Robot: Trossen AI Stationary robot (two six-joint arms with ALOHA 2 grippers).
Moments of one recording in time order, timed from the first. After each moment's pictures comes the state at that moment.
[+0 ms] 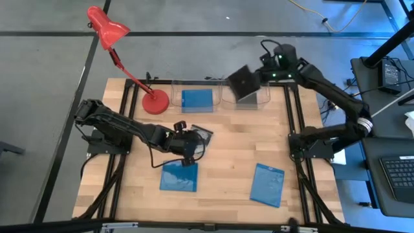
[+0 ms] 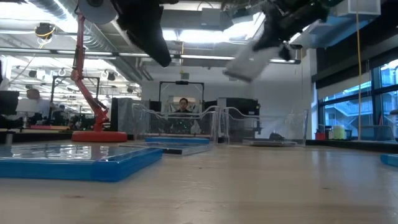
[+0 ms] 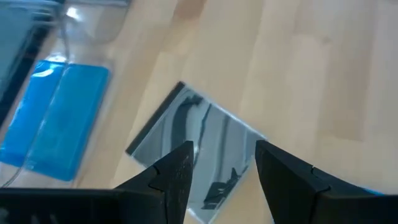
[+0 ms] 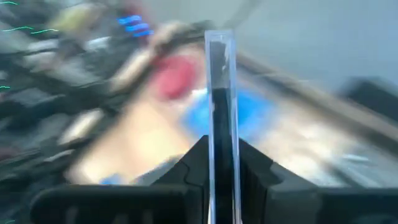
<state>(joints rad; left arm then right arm) -0.27 1.56 1.20 -0.68 -0.47 -0.40 -0.81 1.26 1.20 -0.54 -0.42 0.36</state>
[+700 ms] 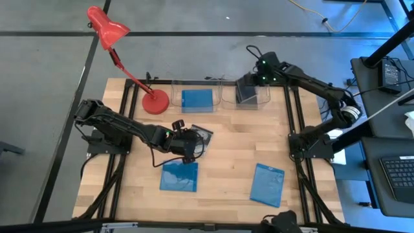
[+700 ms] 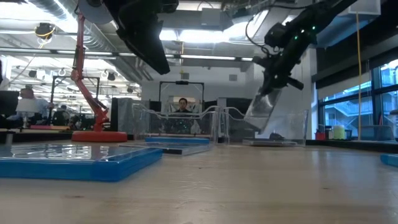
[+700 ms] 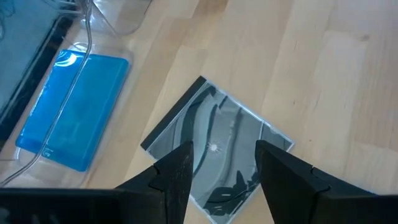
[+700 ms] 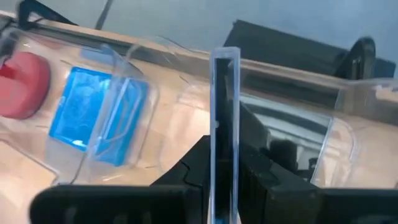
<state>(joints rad) -0.26 1.56 1.15 -0.65 -0.53 -0.44 -0.86 1.46 1.11 -0.54 -0.11 0.49</state>
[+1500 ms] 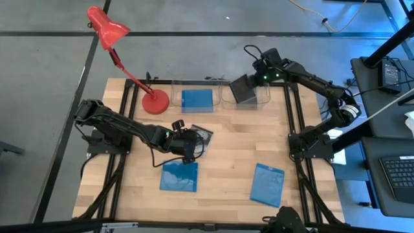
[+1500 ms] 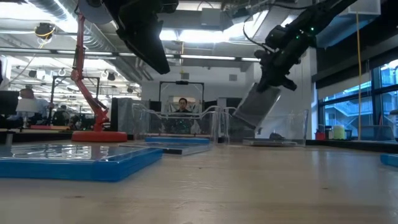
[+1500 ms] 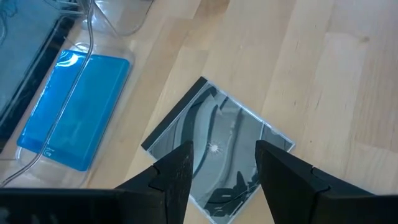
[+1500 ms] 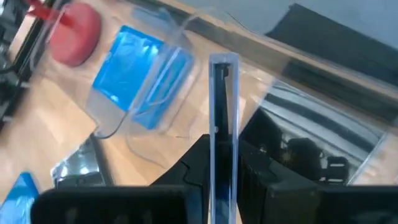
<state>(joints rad) -0.26 1.56 1.15 -0.65 -0.54 -0.44 -0.89 1.48 1.16 -0.59 -0.36 0.27</state>
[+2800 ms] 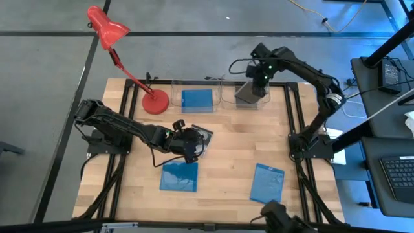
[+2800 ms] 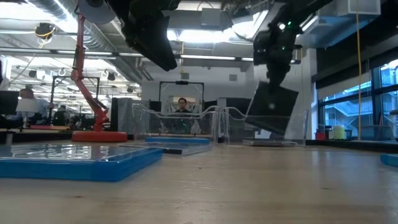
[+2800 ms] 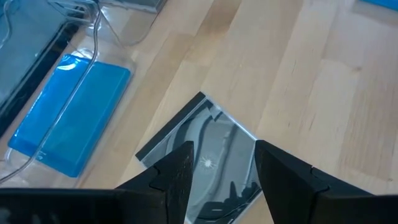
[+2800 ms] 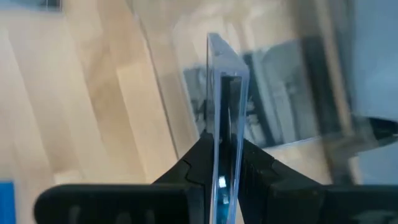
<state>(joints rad) -0.26 1.56 1.15 -0.59 -0.56 -0.49 -0.86 1.70 1.53 -1.20 -0.23 -0.58</state>
